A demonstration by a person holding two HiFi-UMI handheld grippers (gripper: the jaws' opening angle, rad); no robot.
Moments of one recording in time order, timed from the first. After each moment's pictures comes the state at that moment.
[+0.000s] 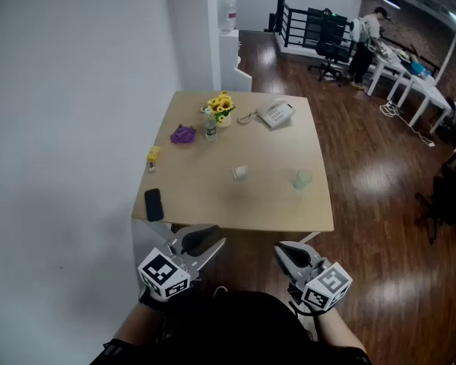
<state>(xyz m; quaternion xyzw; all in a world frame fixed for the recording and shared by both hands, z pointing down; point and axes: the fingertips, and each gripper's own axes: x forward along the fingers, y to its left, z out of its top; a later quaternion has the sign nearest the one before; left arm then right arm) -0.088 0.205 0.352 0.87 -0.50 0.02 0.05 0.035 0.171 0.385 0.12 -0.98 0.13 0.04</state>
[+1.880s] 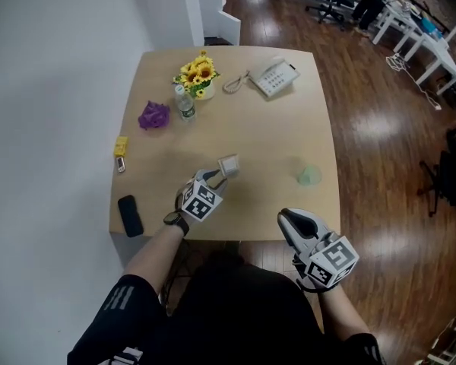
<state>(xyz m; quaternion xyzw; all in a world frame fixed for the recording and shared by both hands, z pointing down) -0.215 -0.140 0.668 0.79 -0.49 0.34 0.13 -0.039 -0.072 0.457 0.18 -0.96 0.18 0.11</state>
